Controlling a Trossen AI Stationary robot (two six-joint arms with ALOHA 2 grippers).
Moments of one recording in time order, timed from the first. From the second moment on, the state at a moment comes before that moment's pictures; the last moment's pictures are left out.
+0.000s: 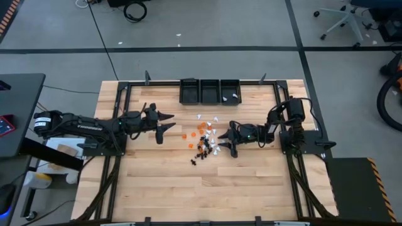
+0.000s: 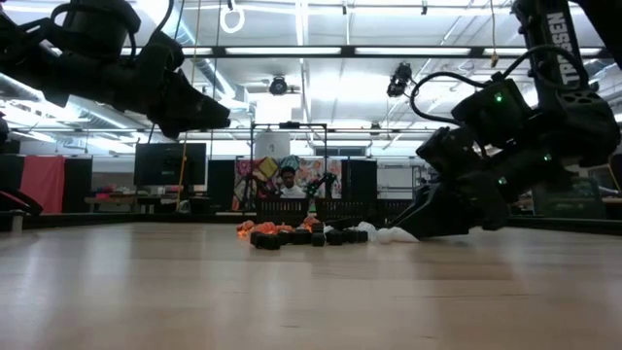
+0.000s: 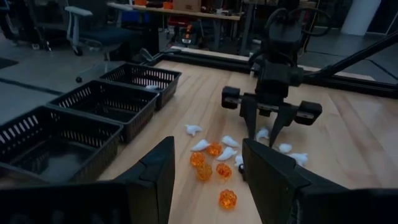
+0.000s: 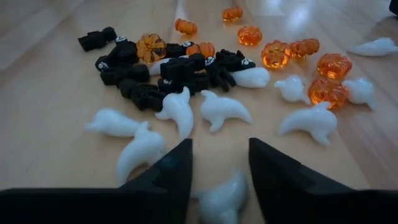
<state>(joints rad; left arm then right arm) 0.14 0.94 0.19 0.59 -0.13 -0.10 -0.05 1.97 0.28 1.24 -0.04 -0.02</state>
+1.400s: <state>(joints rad) 0.14 0.94 0.19 0.56 -0.13 -0.17 -0.33 1.45 0.46 0.53 0.12 -0.23</state>
